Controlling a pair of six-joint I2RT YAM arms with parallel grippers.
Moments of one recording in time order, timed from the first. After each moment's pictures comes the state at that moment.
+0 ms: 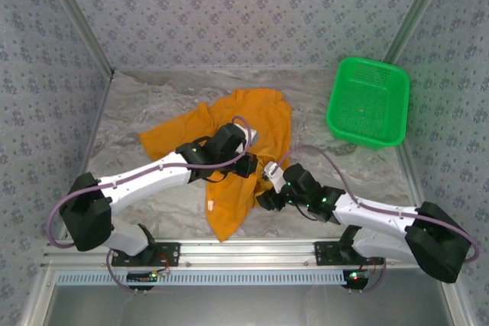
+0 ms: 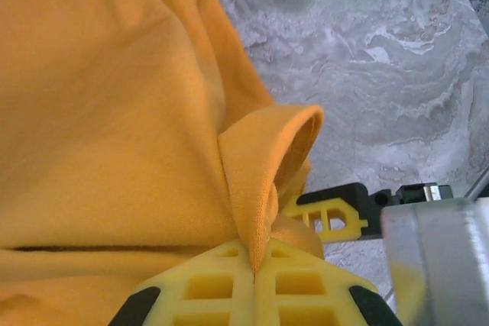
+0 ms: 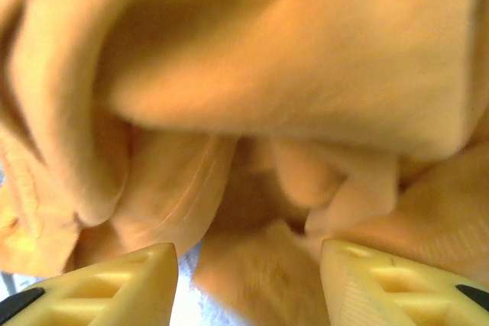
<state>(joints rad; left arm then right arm) -0.92 1.43 1.02 -0.40 0.15 -0.53 0.90 1.11 0.37 0.10 -0.11 0.13</state>
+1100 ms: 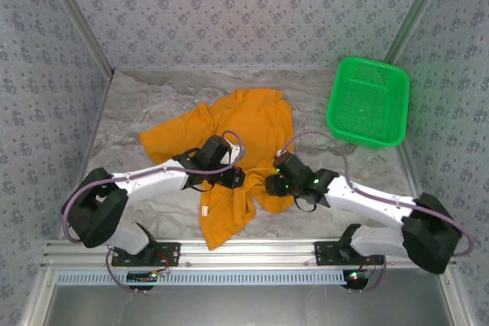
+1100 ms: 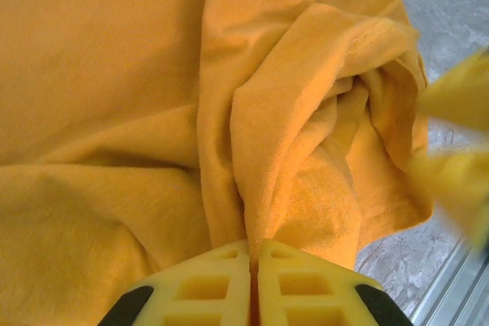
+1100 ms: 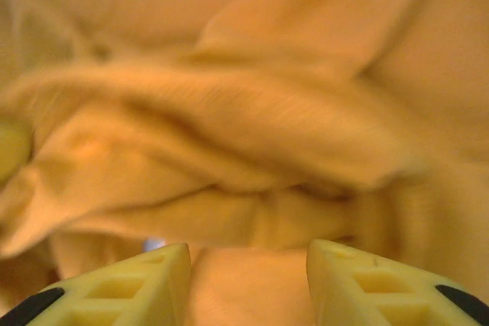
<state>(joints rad) -0.80 1.46 0.77 -0.22 0.32 -0.45 0.90 1.24 0.63 -0.38 0.05 0.63</state>
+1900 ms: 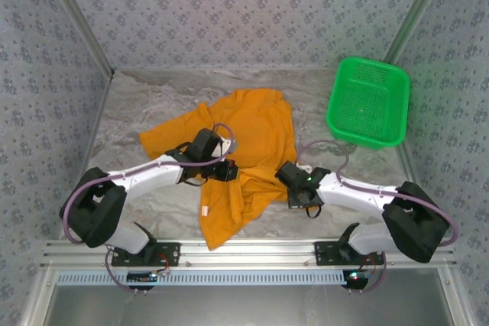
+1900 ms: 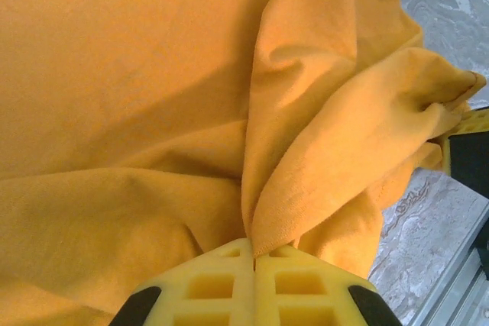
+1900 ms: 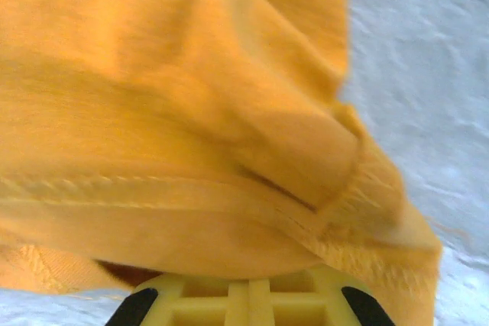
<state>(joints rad) -0.69 1.46 0.78 -0.24 0.39 -0.44 0.83 1.31 0.61 -0.74 0.25 0.78</state>
